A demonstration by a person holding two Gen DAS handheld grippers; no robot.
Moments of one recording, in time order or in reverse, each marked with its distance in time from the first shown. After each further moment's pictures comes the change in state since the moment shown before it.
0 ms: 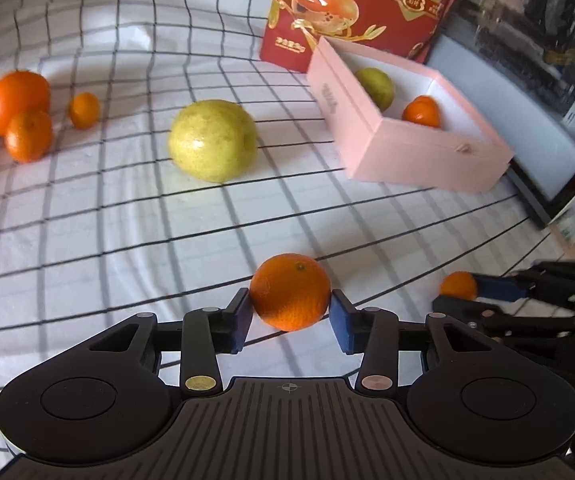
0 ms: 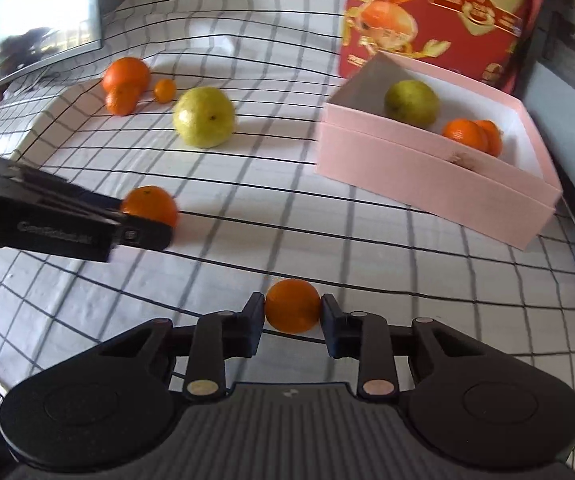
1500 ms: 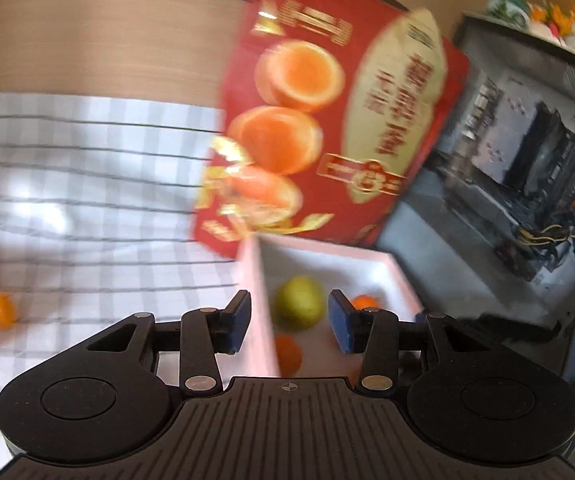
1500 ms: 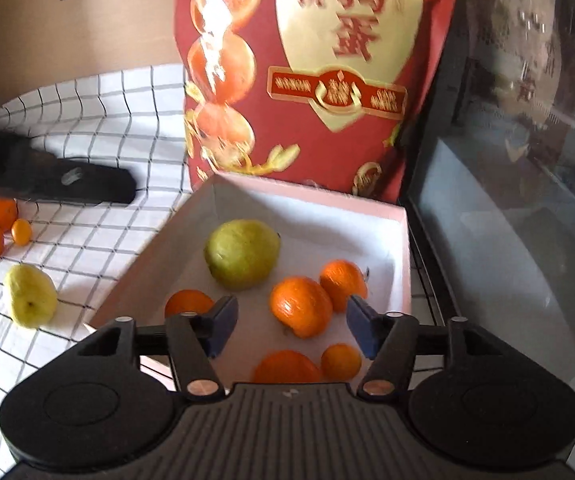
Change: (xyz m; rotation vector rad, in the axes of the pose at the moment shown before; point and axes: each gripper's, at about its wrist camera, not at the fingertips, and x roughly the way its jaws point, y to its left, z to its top) left arm -0.007 -0.053 0.119 -0.064 -0.335 -0.048; right arm 0.027 -0.110 0.113 0.060 -0.196 -0.155
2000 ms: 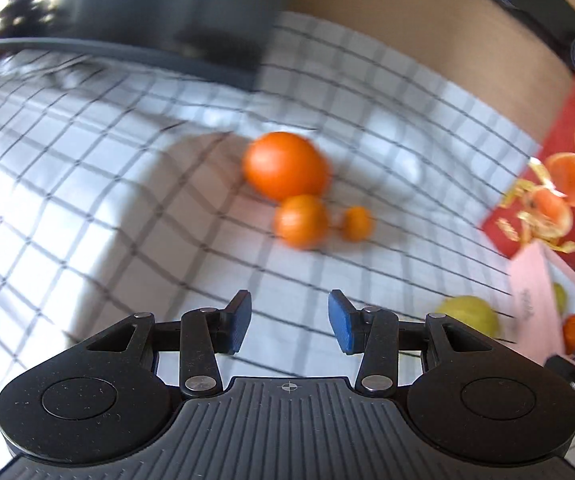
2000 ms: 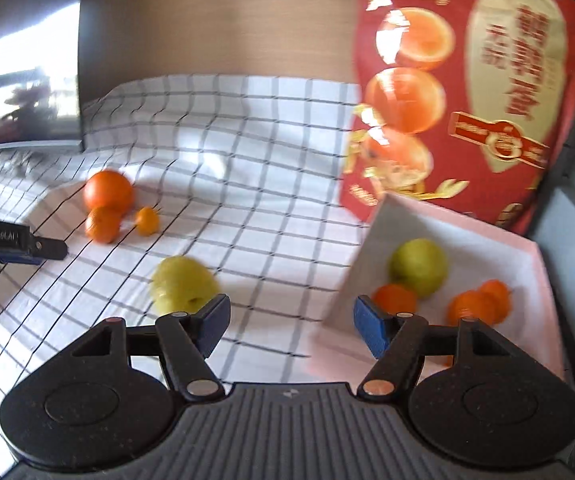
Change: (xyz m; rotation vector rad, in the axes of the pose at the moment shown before) left arm -0.095 0.193 -0.067 -0.358 0.024 0.476; right arm -0.027 0.132 -0.011 -0.122 -0.019 0.174
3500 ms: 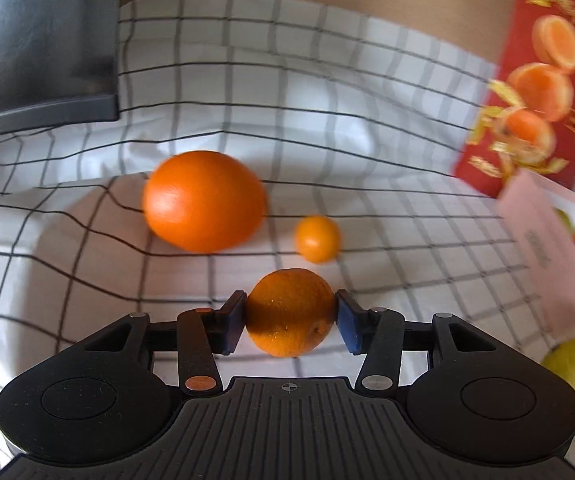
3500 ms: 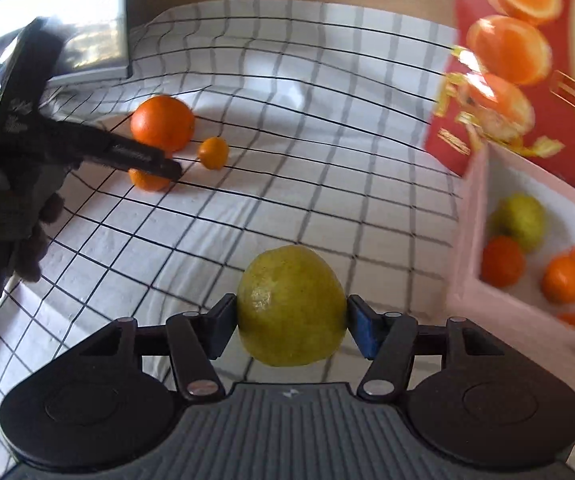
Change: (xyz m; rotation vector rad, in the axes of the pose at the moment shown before) left arm 0.071 -0.030 0.029 0.384 0.043 -0.183; right arm 0.021 0.050 -0.011 0.010 0.179 0.036
